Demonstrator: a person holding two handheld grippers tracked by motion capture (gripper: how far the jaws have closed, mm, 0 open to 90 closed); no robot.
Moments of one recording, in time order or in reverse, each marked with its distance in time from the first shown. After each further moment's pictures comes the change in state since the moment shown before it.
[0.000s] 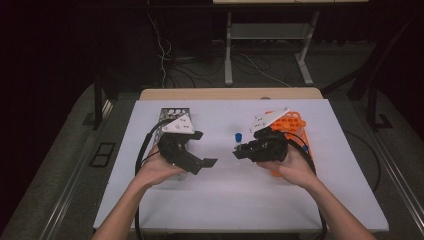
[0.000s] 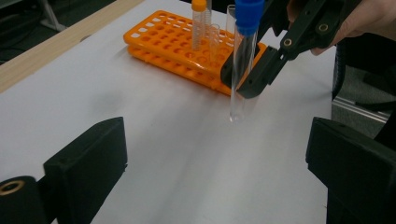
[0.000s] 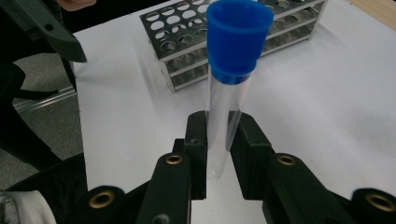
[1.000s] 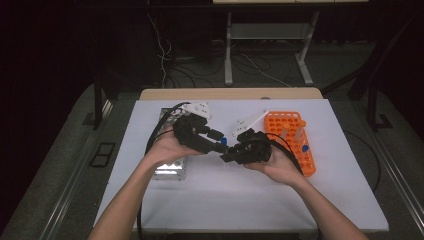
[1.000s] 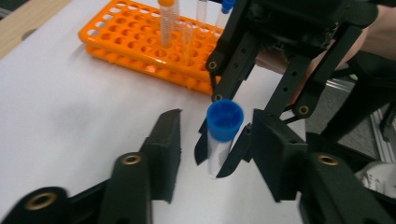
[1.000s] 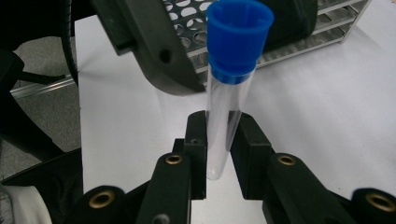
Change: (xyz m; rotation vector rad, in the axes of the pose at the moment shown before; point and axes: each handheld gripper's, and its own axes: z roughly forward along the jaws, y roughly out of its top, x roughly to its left) left arm 0.022 0.039 0.026 0.123 -0.181 0.054; right arm 0.005 0.012 0.035 0.045 0.043 -0.060
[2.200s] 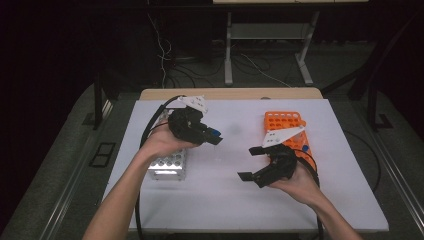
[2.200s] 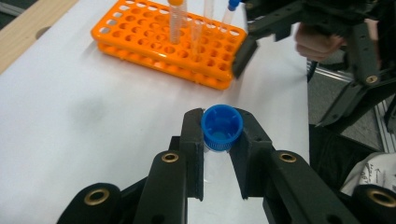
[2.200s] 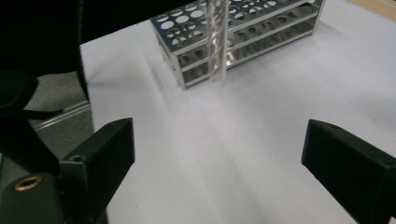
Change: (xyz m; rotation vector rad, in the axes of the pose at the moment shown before) left arm 0.008 0.007 -0.017 0.031 0.016 0.013; right arm 0.019 -0.055 -0.042 -0.143 -0.045 0.110
